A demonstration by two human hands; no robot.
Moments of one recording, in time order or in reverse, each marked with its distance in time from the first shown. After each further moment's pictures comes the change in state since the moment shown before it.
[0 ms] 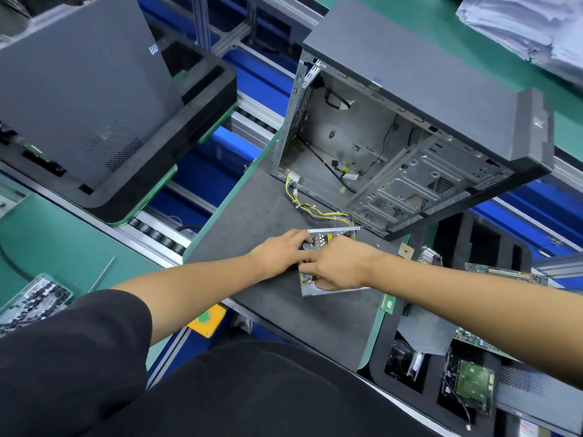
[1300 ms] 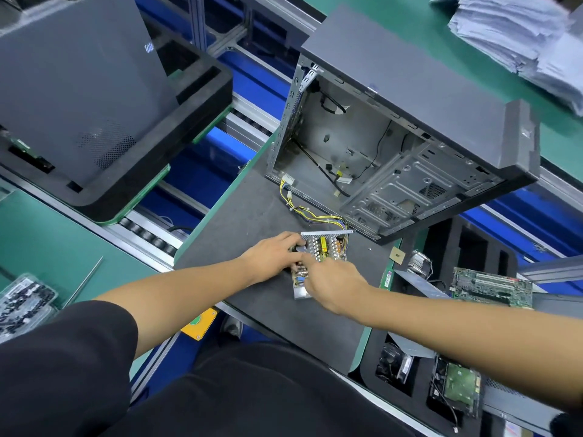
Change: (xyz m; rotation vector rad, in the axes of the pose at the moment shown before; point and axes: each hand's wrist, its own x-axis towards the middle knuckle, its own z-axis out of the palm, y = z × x) left_hand -0.005 0.002 0.002 -0.092 0.140 0.025; right_hand -0.003 -0.042 0.001 0.482 -0.116 0.554
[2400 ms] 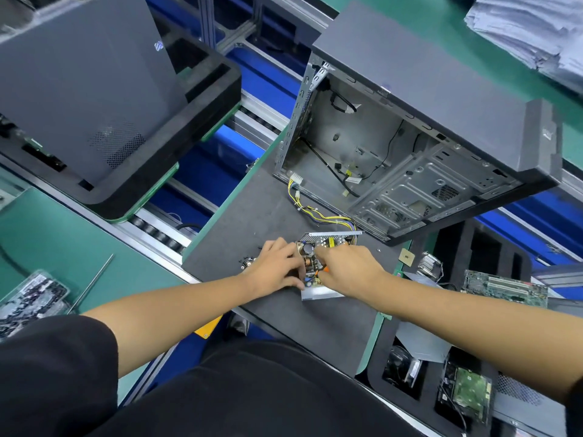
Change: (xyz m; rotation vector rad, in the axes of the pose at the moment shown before) left_hand -0.024 0.014 0.008 -0.166 0.038 -0.189; right_hand 0.020 0.029 -0.003 0.020 0.180 -0.090
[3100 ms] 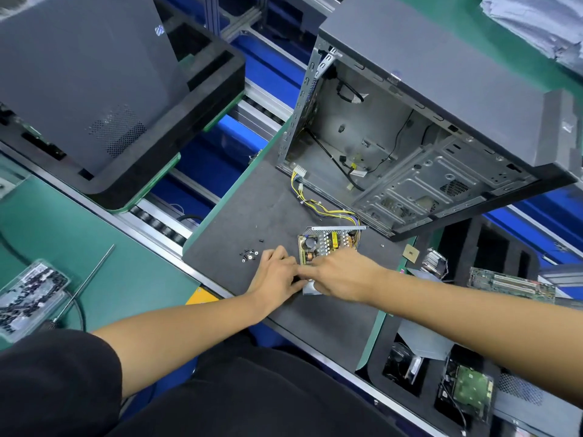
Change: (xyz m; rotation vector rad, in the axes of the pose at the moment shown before) left_hand -0.019 0.035 0.025 0.071 0.090 -0.260; right_hand -0.004 -0.009 -0.004 -0.236 -0.081 -0.457
